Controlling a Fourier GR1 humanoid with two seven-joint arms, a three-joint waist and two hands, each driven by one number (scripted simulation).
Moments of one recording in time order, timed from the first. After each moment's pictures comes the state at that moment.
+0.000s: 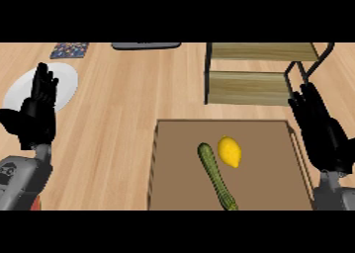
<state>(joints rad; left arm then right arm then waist) -0.30 0.43 -0.14 -1.33 0.31 0.46 -0.13 -0.11 -0.22 -0.02 -1.61 -0.36 -0.12 0.14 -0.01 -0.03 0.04</state>
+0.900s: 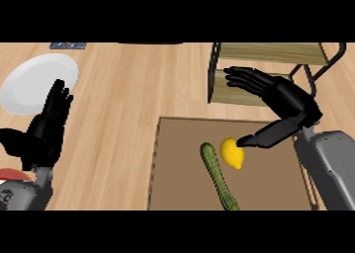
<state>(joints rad) -0.16 0.43 -0.22 -1.54 0.30 0.41 0.02 -0.48 -0.34 0.16 -1.41 -0.36 0.39 0.09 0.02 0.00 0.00</state>
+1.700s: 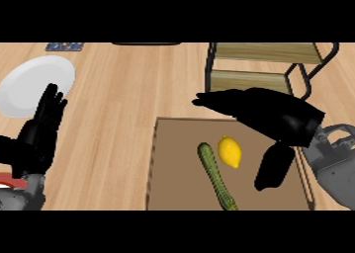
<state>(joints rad) -0.11 0.45 -0.19 -1.60 0.30 0.40 0.05 -0.71 -0.57 0.49 -1.76 0.01 0.62 0.48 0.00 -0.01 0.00</state>
